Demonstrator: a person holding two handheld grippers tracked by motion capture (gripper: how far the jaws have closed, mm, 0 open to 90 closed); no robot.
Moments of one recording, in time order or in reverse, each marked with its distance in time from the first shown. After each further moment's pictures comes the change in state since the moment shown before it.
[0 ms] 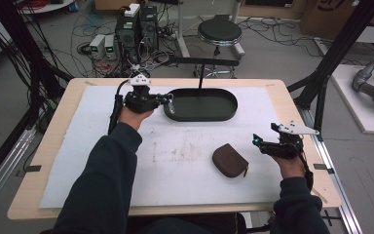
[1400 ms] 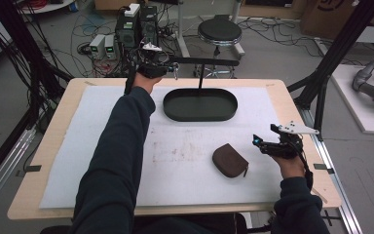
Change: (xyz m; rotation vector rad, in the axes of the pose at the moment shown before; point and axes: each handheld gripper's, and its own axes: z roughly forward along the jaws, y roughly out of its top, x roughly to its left) left arm 0.072 0.055 0.068 0.051 0.186 -0.038; right arm -0.004 -0.004 0.004 0.015 0.022 0.031
